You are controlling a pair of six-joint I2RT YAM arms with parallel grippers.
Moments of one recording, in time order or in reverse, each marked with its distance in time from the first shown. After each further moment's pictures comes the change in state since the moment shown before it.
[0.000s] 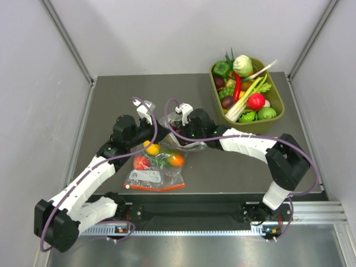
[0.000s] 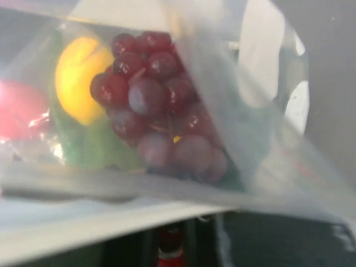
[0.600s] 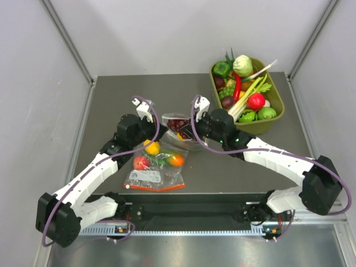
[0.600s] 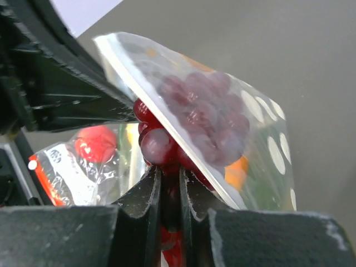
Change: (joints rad) left arm -0.001 0.052 0.000 -0.002 -0.158 -0.014; right arm 0.000 -0.335 -0.148 0.143 -0.029 0.045
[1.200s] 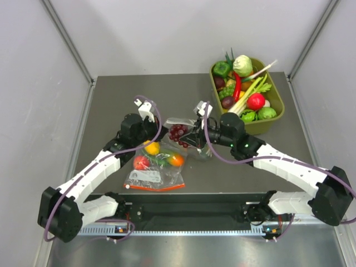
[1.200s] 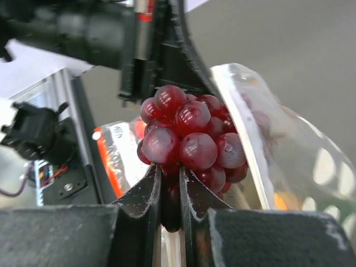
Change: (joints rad) left arm -0.002 0.049 -0.001 -0.006 -0.029 -0.024; right arm 0.000 -0.135 -0.070 0.022 -0.245 -0.001
